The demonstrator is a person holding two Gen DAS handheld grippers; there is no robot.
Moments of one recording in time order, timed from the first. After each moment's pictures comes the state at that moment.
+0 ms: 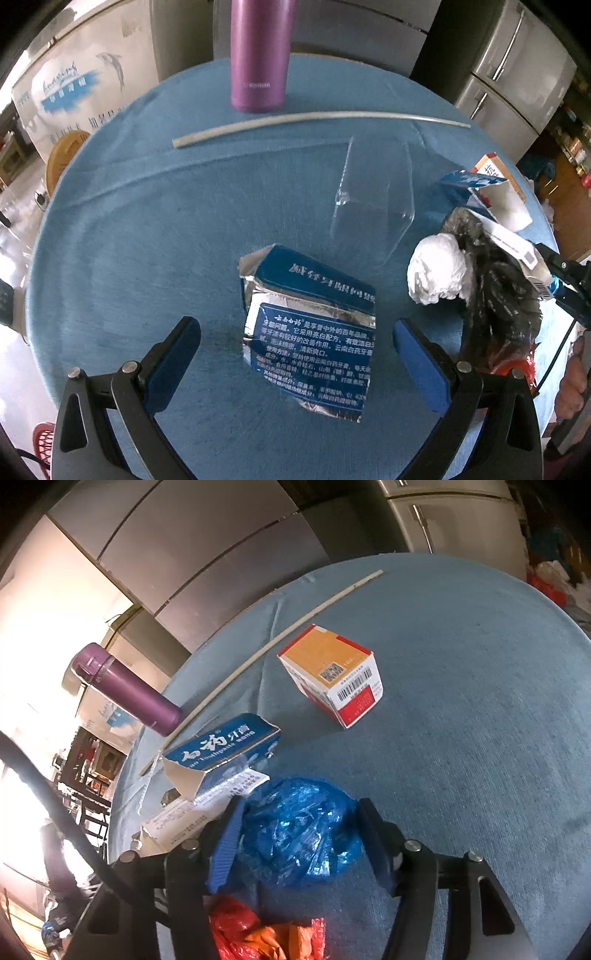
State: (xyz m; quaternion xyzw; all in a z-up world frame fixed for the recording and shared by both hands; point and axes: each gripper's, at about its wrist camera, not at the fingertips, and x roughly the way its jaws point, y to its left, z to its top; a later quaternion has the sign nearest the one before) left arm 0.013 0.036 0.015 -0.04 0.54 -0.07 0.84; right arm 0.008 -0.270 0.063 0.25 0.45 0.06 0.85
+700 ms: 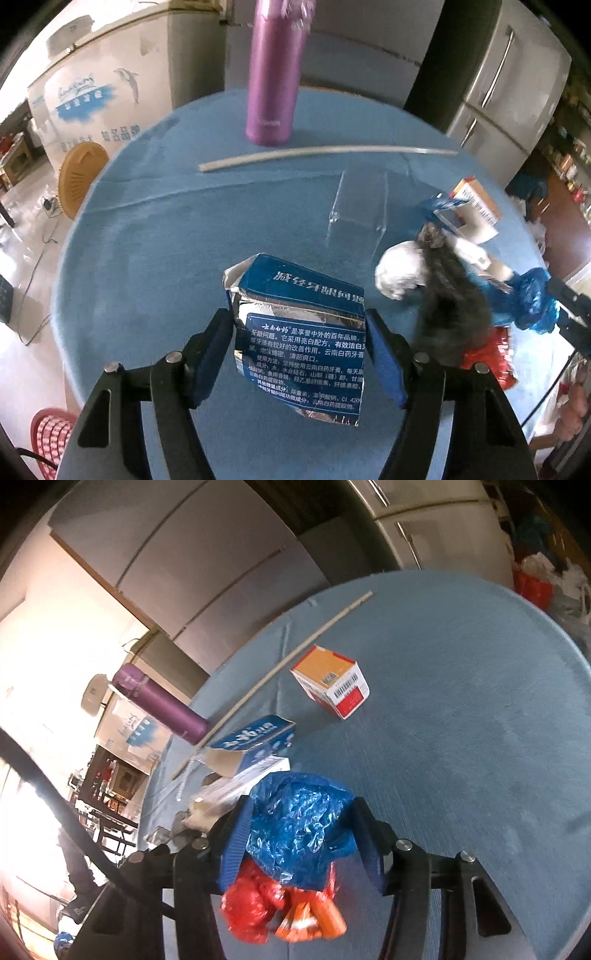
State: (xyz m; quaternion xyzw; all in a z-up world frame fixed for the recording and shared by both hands) left arm -0.041 0.049 0.065 -0.06 0.48 -0.06 0.88; right arm -0.061 -0.282 0.099 0.29 0.41 0.07 0.86
